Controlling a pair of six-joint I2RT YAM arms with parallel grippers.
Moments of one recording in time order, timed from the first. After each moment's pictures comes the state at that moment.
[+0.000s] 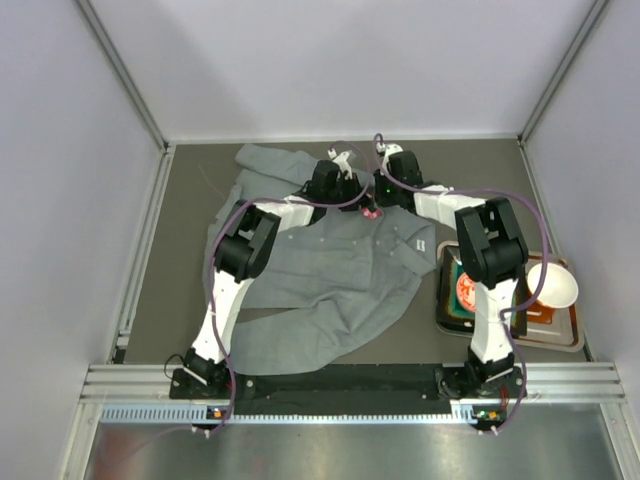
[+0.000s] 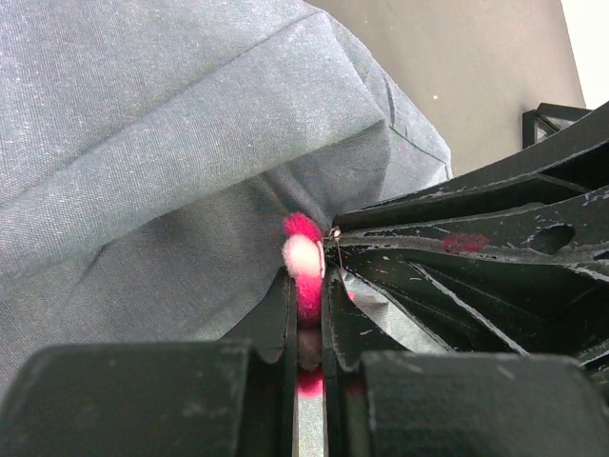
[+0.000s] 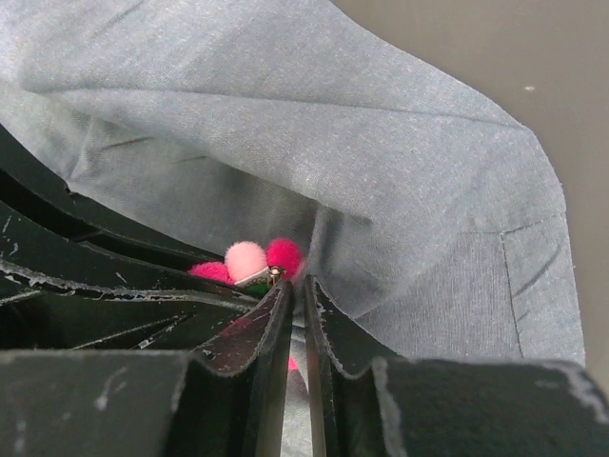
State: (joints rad) left arm -0.54 2.38 1.65 0.26 0.40 -0.58; right arm 0.37 2.06 1.40 -0.02 -0.09 0.16
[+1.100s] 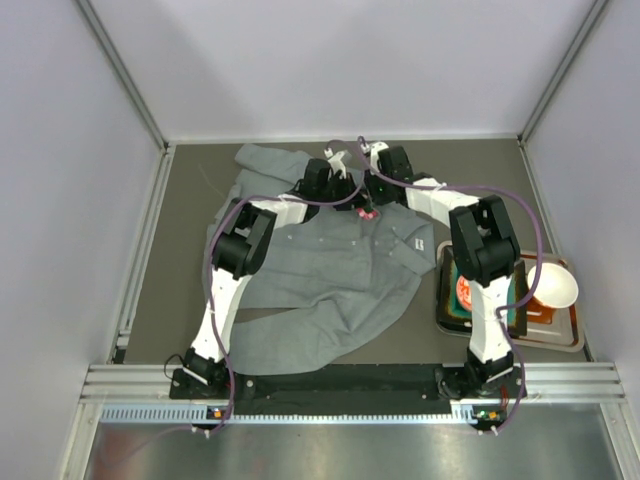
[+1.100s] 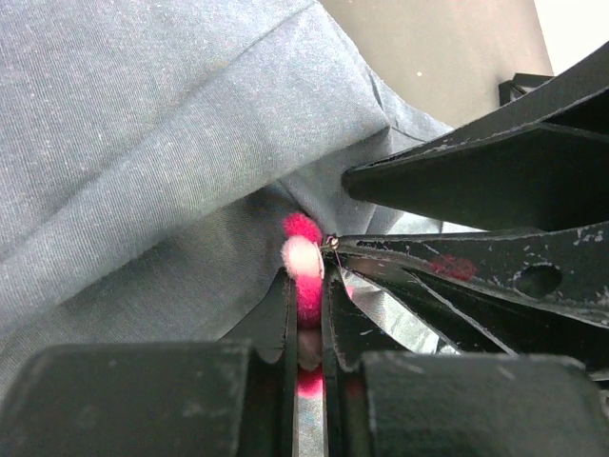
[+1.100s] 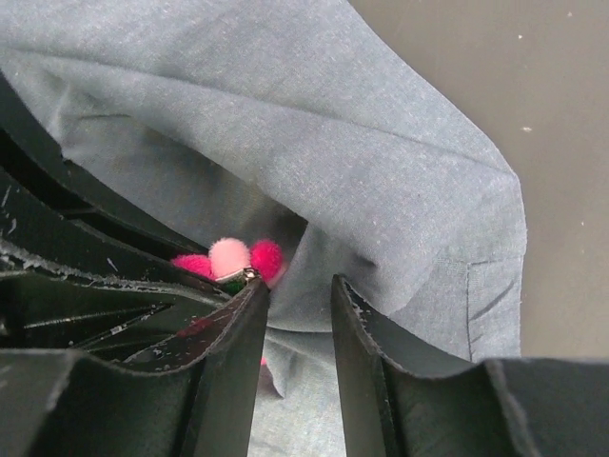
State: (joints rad) left arm -0.49 2.40 1.66 0.28 0.54 -0.56; right arm 0.41 2.12 1.54 -0.19 -0.02 -0.01
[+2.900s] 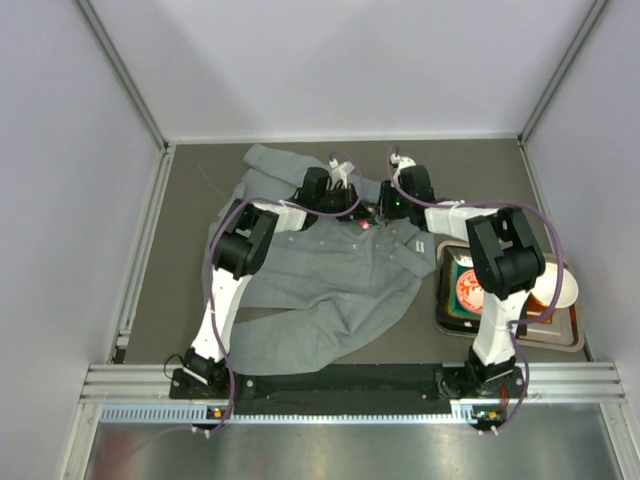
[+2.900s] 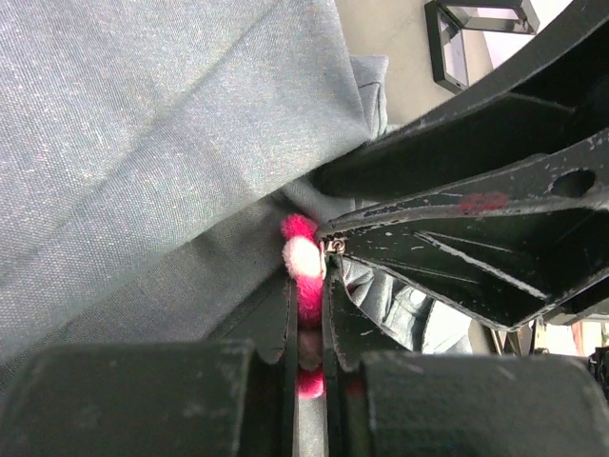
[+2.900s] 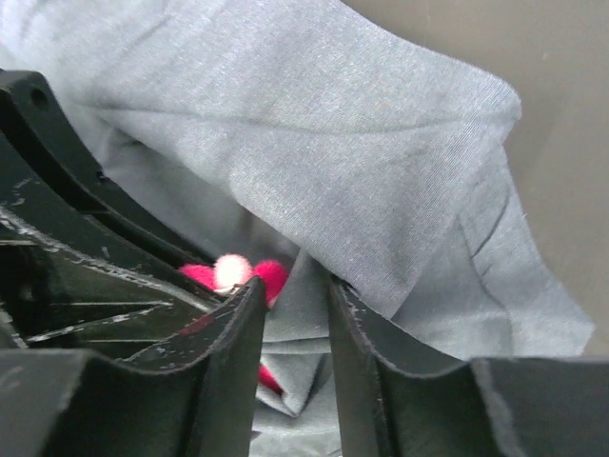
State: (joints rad) left arm -0.48 2.41 1.58 0.38 0.77 -0.61; right arm 0.36 1.96 1.19 0.10 -0.12 0.23
